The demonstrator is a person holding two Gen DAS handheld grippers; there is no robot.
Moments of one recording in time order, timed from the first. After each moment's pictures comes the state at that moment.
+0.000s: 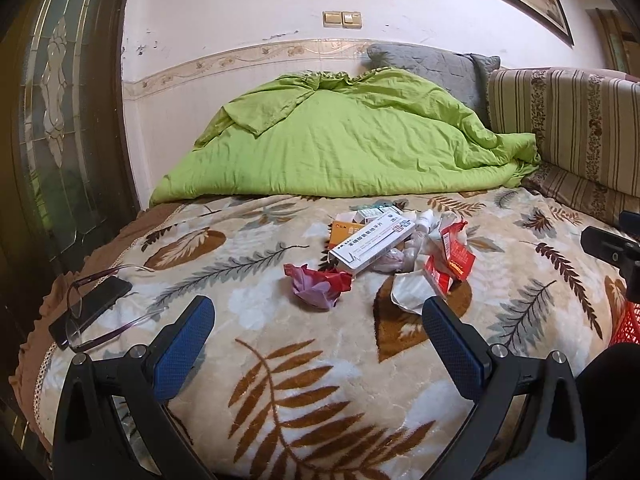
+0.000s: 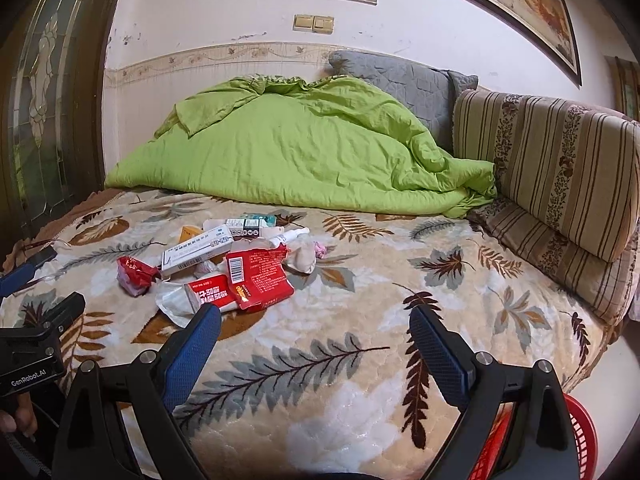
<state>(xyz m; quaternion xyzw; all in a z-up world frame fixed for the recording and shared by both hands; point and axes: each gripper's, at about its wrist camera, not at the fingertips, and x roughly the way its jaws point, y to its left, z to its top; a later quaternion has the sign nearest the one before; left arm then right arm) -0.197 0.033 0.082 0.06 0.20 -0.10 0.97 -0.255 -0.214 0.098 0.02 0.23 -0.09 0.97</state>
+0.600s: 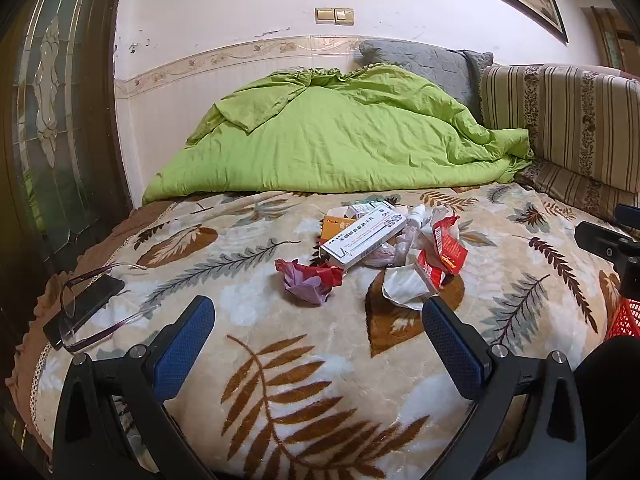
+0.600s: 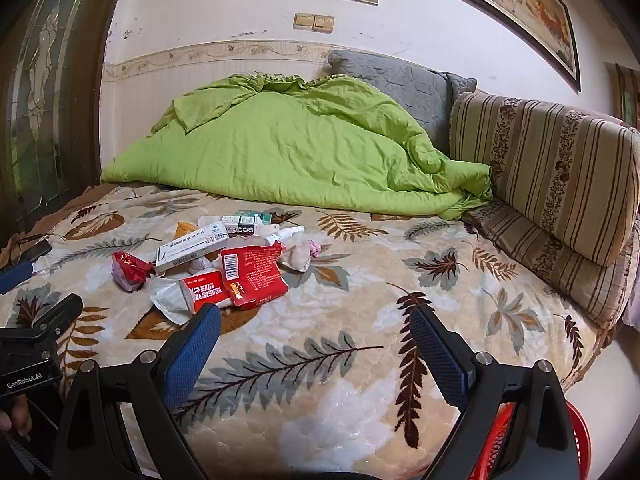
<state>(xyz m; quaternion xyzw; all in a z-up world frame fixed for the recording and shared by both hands) -0.199 0.030 0.080 0.06 0.21 -0.11 0.97 -0.258 -0.214 0.098 0.00 0.23 -0.10 0.97</state>
